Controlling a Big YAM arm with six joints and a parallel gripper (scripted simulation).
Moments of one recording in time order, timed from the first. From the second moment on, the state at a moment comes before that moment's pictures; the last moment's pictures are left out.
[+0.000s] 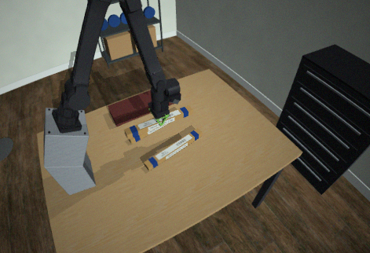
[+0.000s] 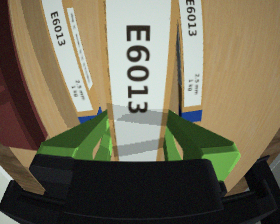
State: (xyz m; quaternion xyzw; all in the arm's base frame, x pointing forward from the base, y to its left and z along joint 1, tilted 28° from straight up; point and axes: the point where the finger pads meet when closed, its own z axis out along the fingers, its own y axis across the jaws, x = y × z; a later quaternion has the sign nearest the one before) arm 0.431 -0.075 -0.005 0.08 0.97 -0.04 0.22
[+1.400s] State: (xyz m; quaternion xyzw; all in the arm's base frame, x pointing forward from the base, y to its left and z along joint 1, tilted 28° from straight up) arm 0.434 -0.076 -0.004 0.08 0.97 -0.04 0.23
